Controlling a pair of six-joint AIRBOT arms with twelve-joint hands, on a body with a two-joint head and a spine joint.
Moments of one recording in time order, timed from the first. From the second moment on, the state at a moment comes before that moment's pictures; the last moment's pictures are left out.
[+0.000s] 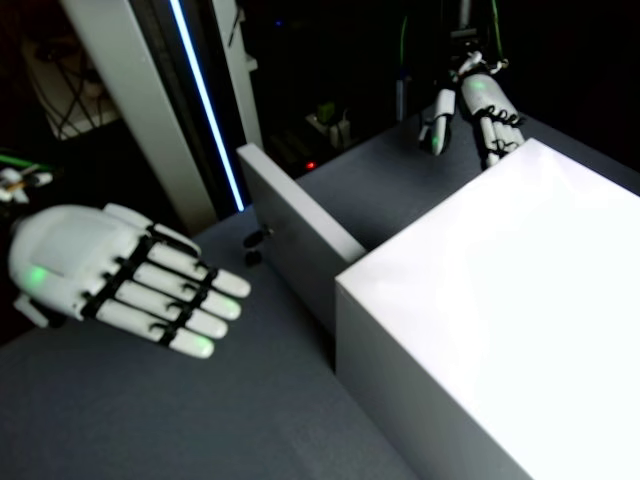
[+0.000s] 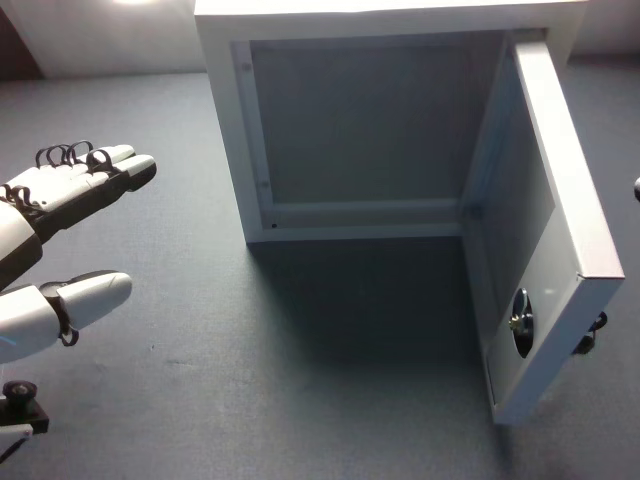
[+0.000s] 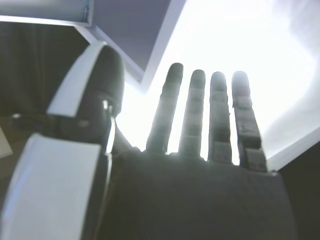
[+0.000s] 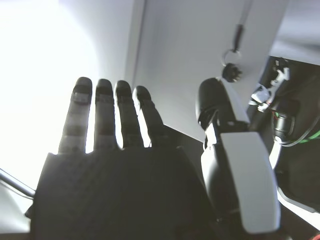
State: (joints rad) left arm 1.15 -0.91 1.11 -0.11 -1.31 0.45; right arm -1.29 -0.61 0.78 0.13 1.26 -0.86
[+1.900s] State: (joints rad) left arm 1.25 -0.90 1.08 -0.24 -1.42 0.47; right arm -0.85 -0.89 0.92 -0.26 1.00 -0.72
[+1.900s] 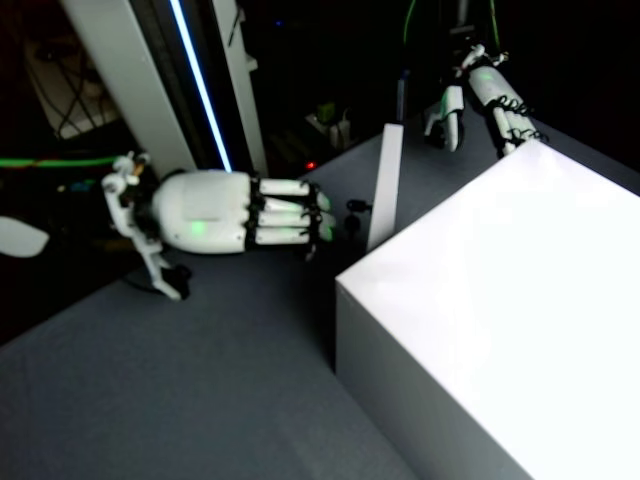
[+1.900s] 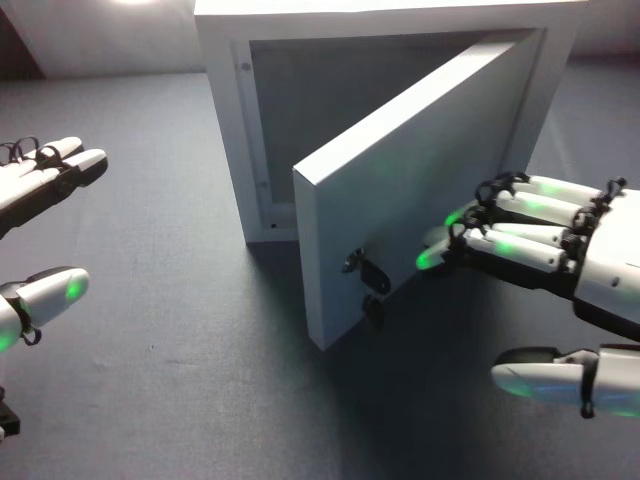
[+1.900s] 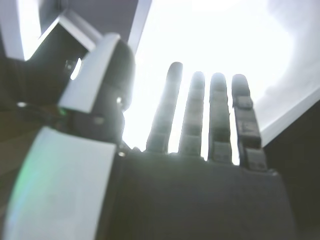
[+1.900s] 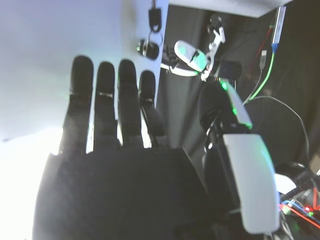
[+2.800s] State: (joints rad) left arm 1.28 -0.89 1.08 -0.27 -1.46 0.47; right arm -0.72 -1.06 1.02 -0.28 0.90 -0.72
